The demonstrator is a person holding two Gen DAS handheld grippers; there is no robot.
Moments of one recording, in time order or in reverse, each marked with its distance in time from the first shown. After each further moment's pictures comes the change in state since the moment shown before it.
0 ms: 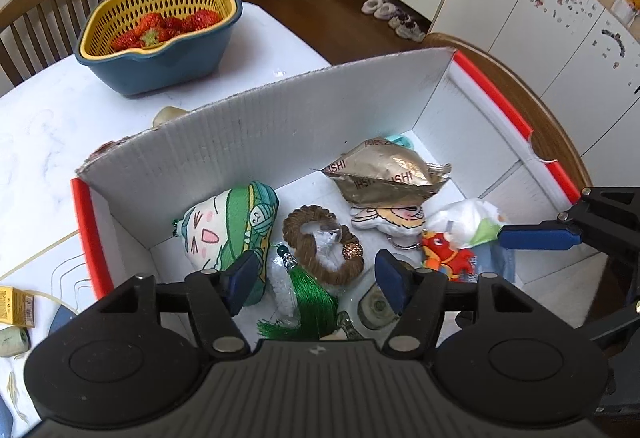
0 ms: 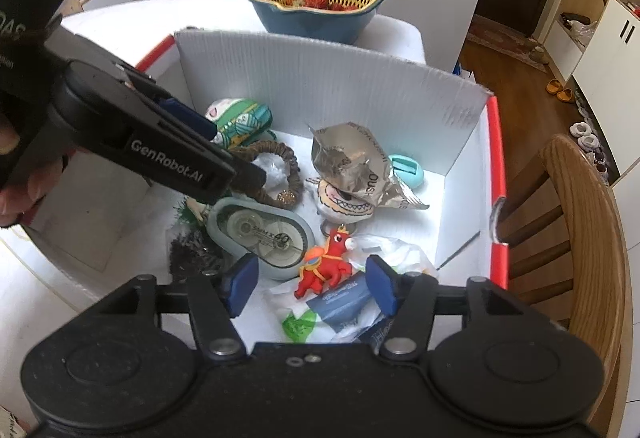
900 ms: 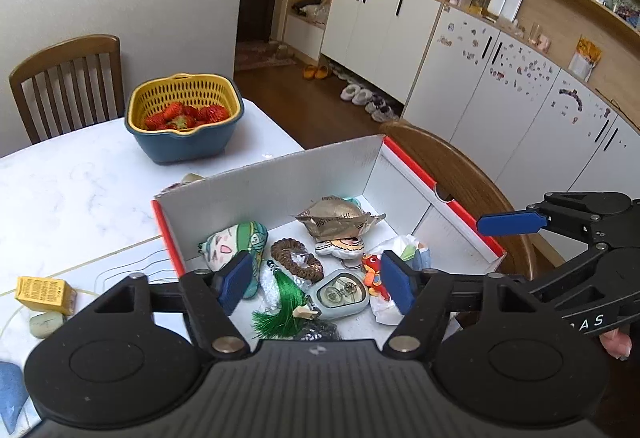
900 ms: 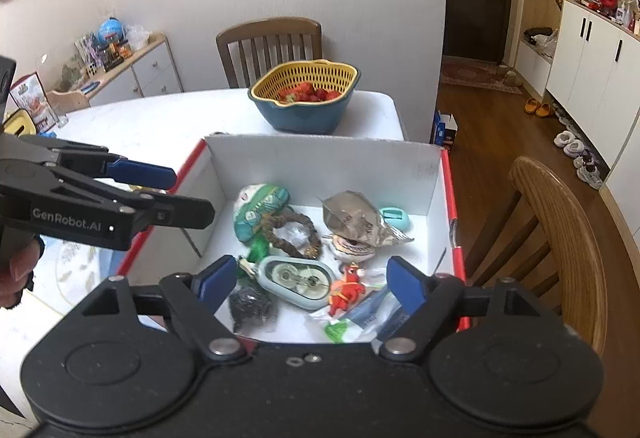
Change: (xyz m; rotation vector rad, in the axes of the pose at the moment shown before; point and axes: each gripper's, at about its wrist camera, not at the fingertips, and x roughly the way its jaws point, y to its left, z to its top) left arm -0.117 -0.008 -0.048 0.002 -0.279 -0.050; right arm -0.087 0.011 -0.014 0.156 -0.226 0.020
